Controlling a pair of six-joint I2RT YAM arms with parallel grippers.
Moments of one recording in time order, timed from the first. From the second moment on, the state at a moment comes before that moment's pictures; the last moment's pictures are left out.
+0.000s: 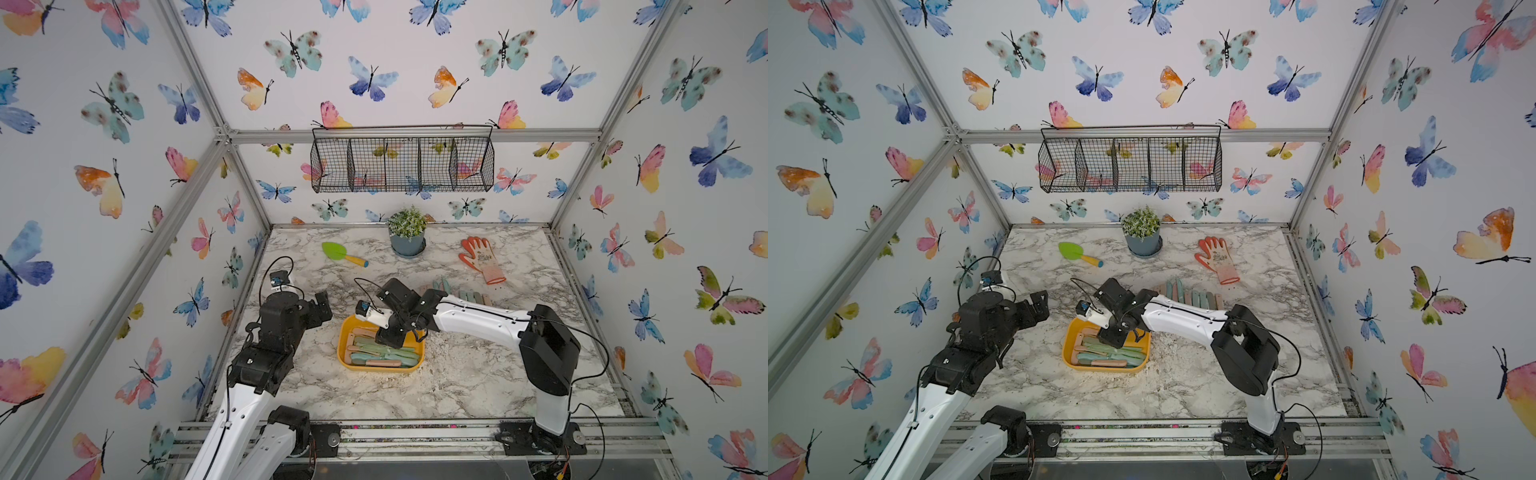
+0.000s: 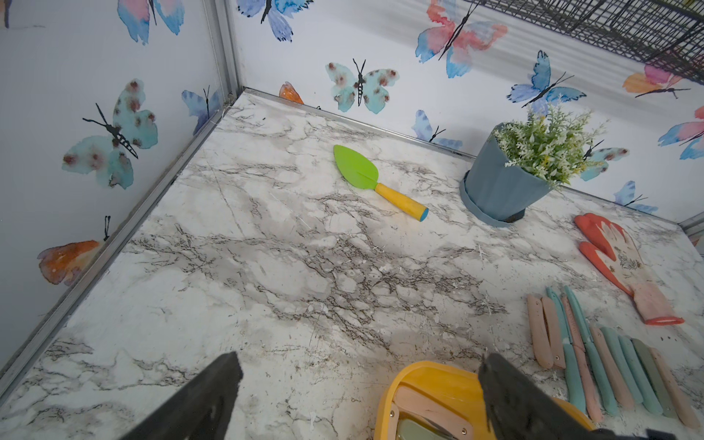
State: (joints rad) left arm -0.26 0.69 0.75 -0.55 -0.22 -0.37; right arm 1.03 1.95 1.47 -0.61 -0.17 -0.28
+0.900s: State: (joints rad) left arm -0.26 0.69 0.75 -0.55 -0.23 -0.37; right arm 1.05 2.08 1.58 -0.81 -0.20 -0.42
